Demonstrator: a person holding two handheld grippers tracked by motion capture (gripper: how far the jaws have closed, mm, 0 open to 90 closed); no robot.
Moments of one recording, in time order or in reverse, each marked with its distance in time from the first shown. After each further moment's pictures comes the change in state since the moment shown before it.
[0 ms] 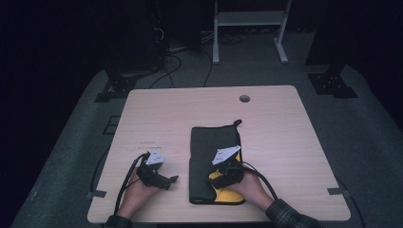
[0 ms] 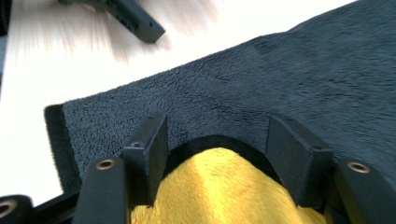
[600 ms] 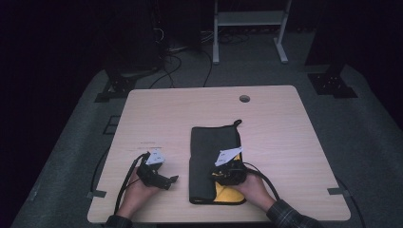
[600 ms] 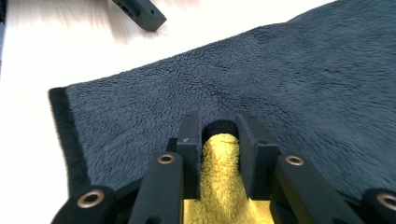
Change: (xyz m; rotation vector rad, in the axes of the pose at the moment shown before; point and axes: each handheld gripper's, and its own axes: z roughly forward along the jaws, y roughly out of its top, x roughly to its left) left arm 0.000 0.000 0.000 0.000 0.000 -0.001; right arm 0.002 -0.005 -0.012 0.007 -0.018 -0.013
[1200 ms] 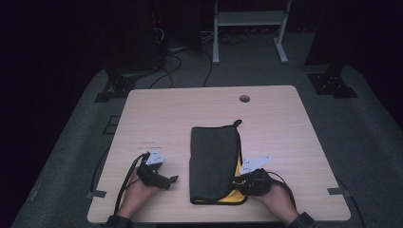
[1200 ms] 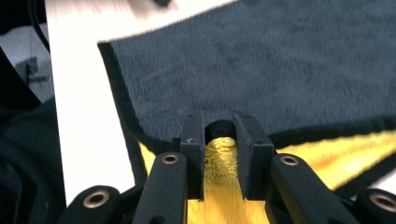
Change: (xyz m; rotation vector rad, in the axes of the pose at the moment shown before) left arm 0.000 0.000 0.000 -0.004 0.000 -0.003; right arm 0.011 -0.042 -0.057 -0.010 -0.020 0.047
